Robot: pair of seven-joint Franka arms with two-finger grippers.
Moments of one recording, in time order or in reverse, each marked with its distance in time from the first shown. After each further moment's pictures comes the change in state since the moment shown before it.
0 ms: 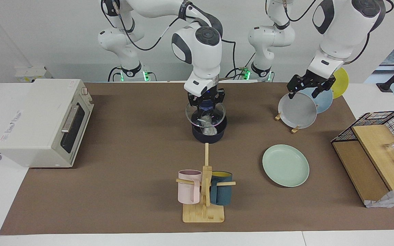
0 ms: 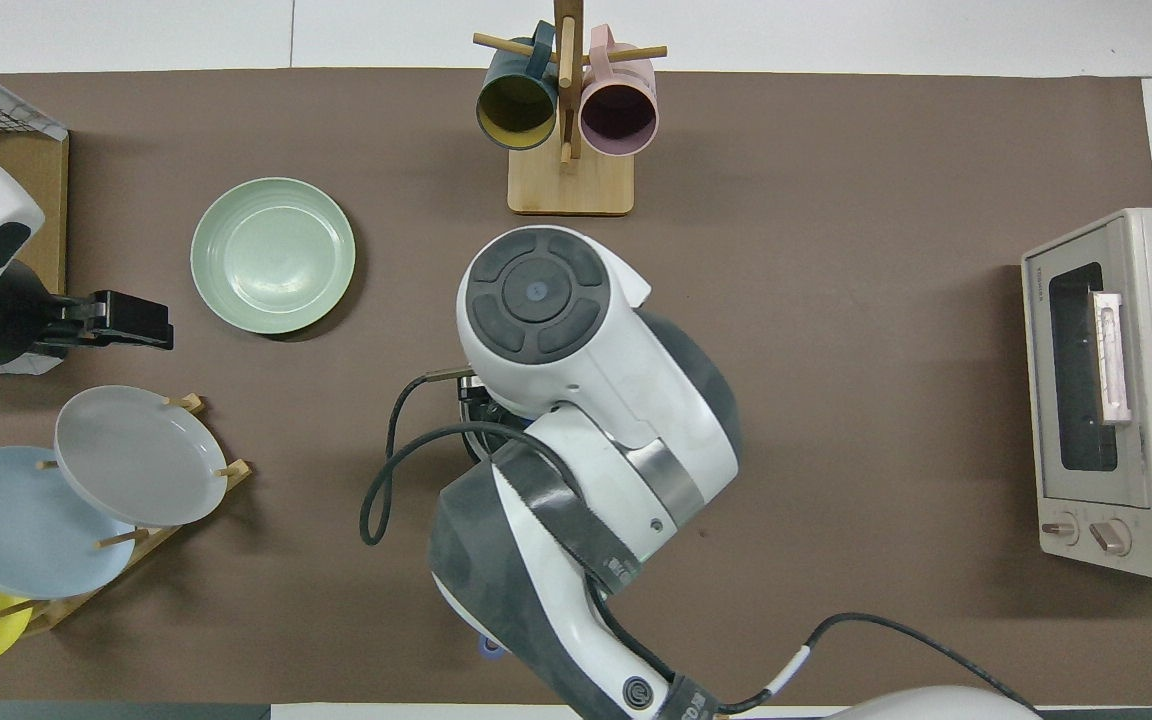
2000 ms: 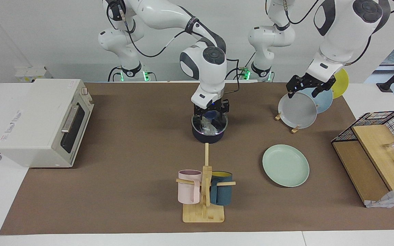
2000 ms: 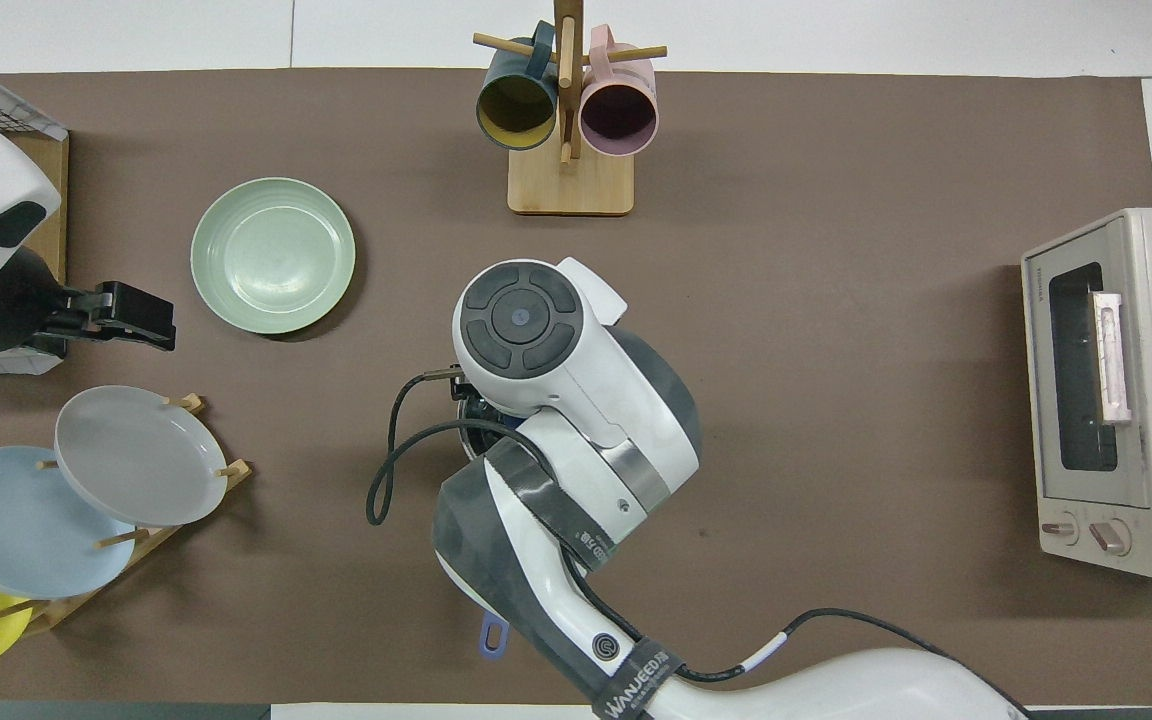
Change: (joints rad) left arm 0.000 0.068 -0.014 0.105 0.017 -0.112 0.002; right arm 0.004 0.031 -0.016 -0.065 -0.005 0.137 0.032
